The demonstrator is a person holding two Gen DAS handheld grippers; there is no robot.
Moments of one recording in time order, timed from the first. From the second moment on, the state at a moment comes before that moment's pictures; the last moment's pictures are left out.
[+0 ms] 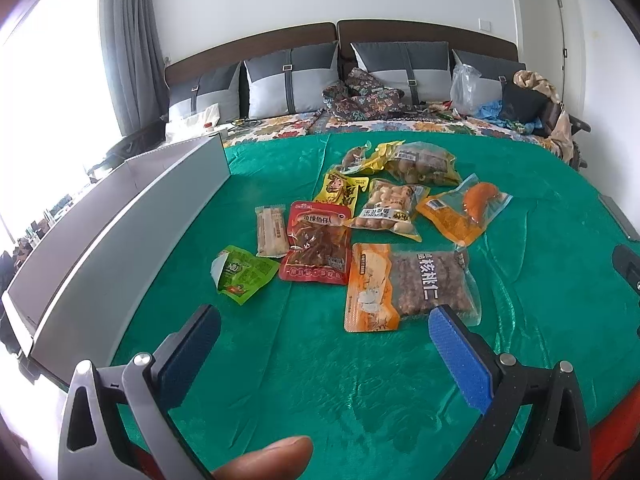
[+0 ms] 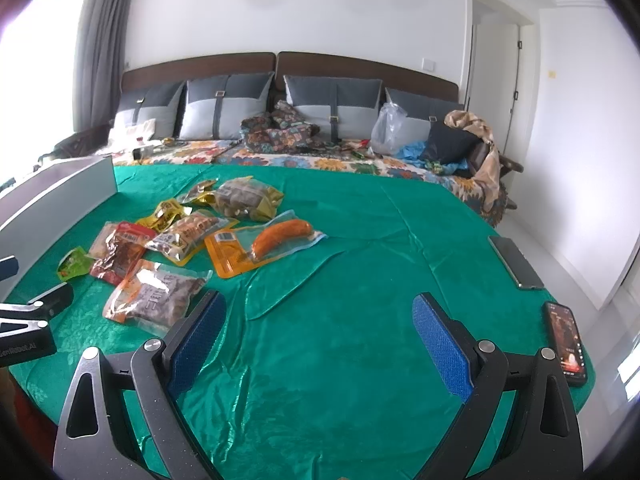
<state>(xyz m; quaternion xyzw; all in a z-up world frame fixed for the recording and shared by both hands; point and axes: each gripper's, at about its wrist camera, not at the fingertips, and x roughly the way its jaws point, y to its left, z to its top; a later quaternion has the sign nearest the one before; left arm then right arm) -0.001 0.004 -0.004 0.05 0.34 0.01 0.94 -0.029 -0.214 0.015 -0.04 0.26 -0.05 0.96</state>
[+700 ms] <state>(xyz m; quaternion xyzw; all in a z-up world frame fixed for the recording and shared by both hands) 0.004 0.011 -0.015 0.05 0.35 0.02 0.93 -0.028 -0.213 0.012 -0.04 0.26 -0.05 0.96</state>
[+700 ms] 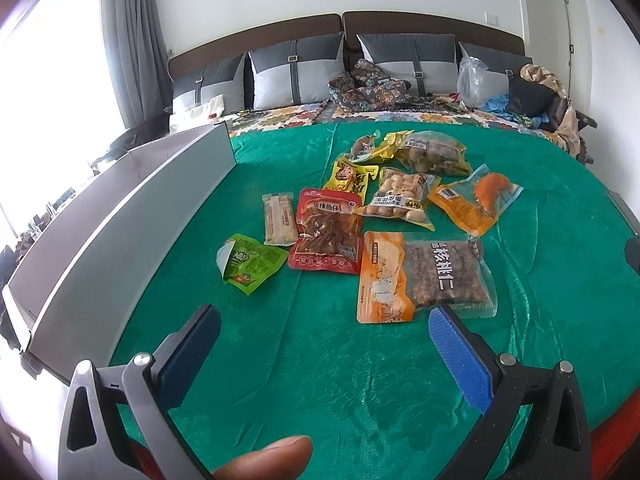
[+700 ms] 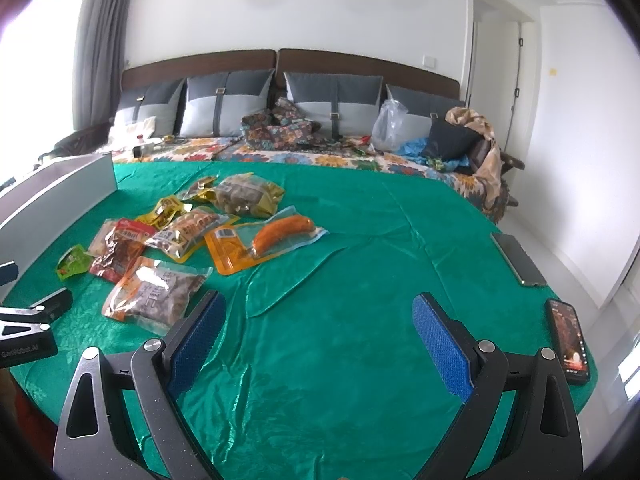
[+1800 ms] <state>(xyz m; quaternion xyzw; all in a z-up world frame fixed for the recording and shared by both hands) 0.034 0.062 -0.084 0.01 0.48 0.06 0.88 -0.010 -0.232 -0.022 0.02 0.34 -0.04 0.94</state>
